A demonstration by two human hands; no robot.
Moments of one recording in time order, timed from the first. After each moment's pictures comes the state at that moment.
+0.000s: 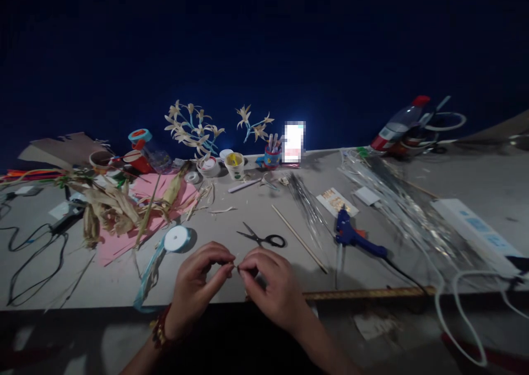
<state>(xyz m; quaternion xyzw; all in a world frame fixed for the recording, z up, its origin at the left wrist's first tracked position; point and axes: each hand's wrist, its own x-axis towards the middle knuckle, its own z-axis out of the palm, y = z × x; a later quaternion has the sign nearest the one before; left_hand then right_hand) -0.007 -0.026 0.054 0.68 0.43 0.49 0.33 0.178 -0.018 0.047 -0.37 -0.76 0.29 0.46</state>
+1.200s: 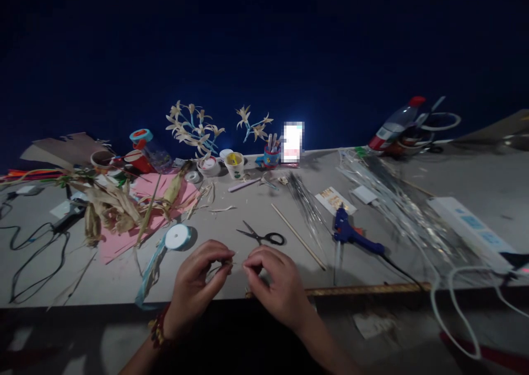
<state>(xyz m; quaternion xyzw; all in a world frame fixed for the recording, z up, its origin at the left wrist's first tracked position) -0.011 -0.031 0.054 0.71 0.40 0.49 0.32 0.183 -0.023 0.043 -0.38 -0.75 0.27 0.47</state>
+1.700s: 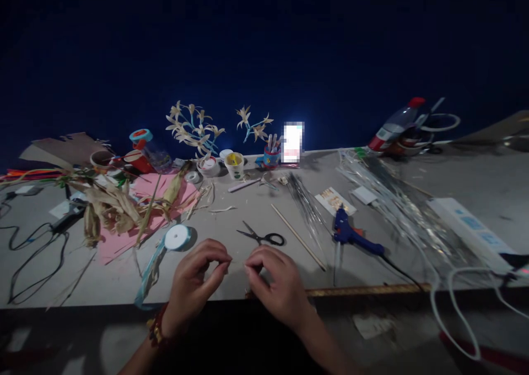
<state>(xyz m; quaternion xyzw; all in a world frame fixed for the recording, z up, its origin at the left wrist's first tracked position) -0.013 -0.028 0.057 0.71 0.41 0.49 0.31 0.185 -0.023 0.039 -0.39 -0.74 0.29 0.46</state>
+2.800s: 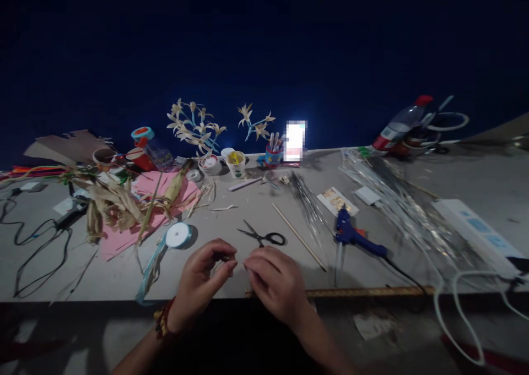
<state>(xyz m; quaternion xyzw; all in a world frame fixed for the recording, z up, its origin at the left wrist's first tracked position) -0.004 -0.029 0.052 0.65 0.45 0.47 0.38 0.189 -0.019 0.033 -0.35 -0.79 0.15 0.48</state>
